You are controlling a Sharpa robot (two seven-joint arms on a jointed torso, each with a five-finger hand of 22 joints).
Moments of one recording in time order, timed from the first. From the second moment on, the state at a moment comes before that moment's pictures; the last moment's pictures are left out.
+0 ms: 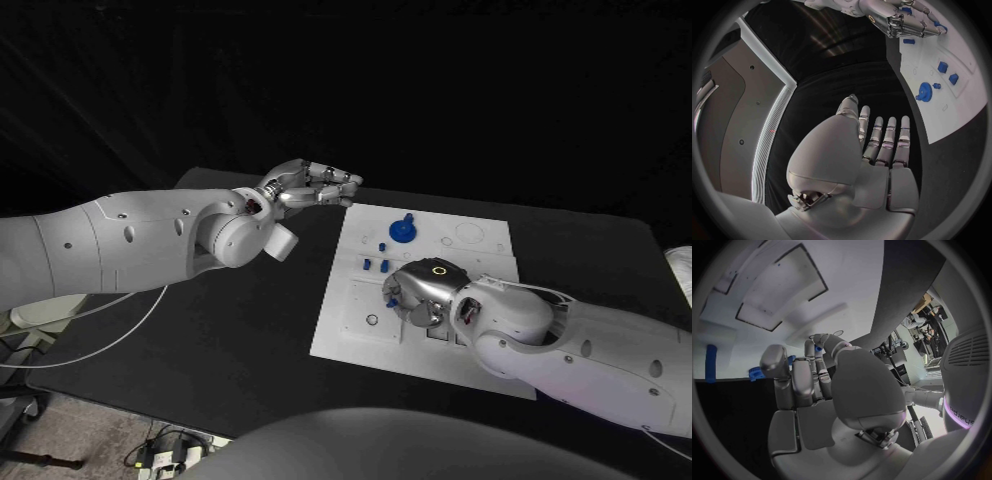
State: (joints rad) left arm 1.27 -0.88 -0.23 1.44 -0.13 -0.12 0.39; left_hand 1.53 0.03 -0.11 0.29 0.37 0.94 0.14 0.10 0.07 0.44 0.15 0.49 0.07 0.43 0.17 0.45 0.07 0.13 0.46 0.29 0.07 0.79; right arm 1.09 -0.63 -0.22 1.58 -1.73 -0.25 -0.21; right_hand 1.40 -0.07 0.37 -0.05 0.52 0.91 0.15 0.28 0.53 0.85 0.09 0.59 0.49 1.35 0.02 1.36 1.17 0.11 1.24 0.13 1.08 1.31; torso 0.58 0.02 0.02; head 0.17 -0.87
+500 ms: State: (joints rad) left arm 1.27 -0.88 -0.23 1.44 -0.13 -0.12 0.38; left_hand 1.53 0.03 -0.11 0.29 0.37 0.94 0.14 0.10 0.07 0.44 0.15 0.49 0.07 0.43 0.17 0.45 0.07 0.13 0.46 0.29 0.07 0.79; right arm 1.09 -0.63 -0.22 1.58 -1.74 -0.25 -0.21; right_hand 1.40 -0.07 0.37 -0.05 0.52 0.92 0.15 0.28 0.53 0.85 0.09 0.59 0.49 1.35 0.02 1.36 1.17 0.11 1.24 0.13 1.08 1.31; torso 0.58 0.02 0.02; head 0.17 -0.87
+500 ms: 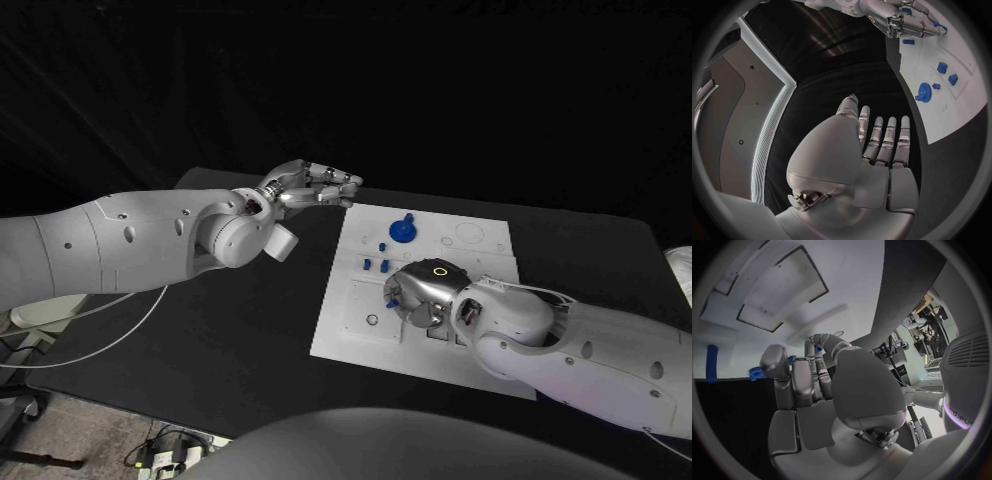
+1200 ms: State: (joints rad) left arm 1.27 -0.88 -0.23 1.44 -0.13 -0.11 0.37; left_hand 1.54 0.04 -0.11 0.29 0.37 0.94 0.14 0.10 0.07 0.43 0.15 0.49 0.07 0.43 0.18 0.45 0.07 0.13 0.46 0.29 0.07 0.78; right arm 1.11 -0.65 -0.22 1.63 -1.76 -0.29 -0.23; right_hand 1.40 -0.07 0.37 -0.05 0.52 0.94 0.14 0.29 0.55 0.86 0.08 0.59 0.49 1.35 0.02 1.36 1.16 0.11 1.23 0.12 1.07 1.31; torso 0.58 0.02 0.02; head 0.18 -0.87
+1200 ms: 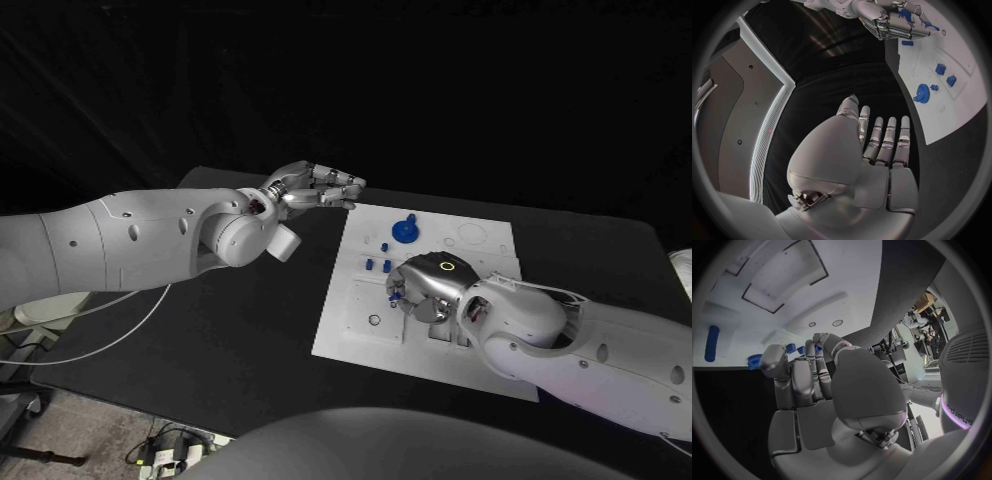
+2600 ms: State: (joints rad) left arm 1.26 -0.87 -0.23 1.44 -0.14 -0.08 0.32; left_hand 1.54 0.04 -0.12 0.29 0.37 0.94 0.14 0.10 0.07 0.43 0.15 0.50 0.07 0.43 0.18 0.45 0.07 0.13 0.46 0.29 0.07 0.78; right arm 1.12 -0.60 -0.22 1.62 -1.98 -0.12 -0.30; right_hand 1.38 -0.09 0.38 -0.06 0.54 0.95 0.13 0.29 0.56 0.86 0.08 0.57 0.47 1.33 0.01 1.35 1.13 0.11 1.21 0.12 1.06 1.31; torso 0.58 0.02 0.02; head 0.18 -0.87
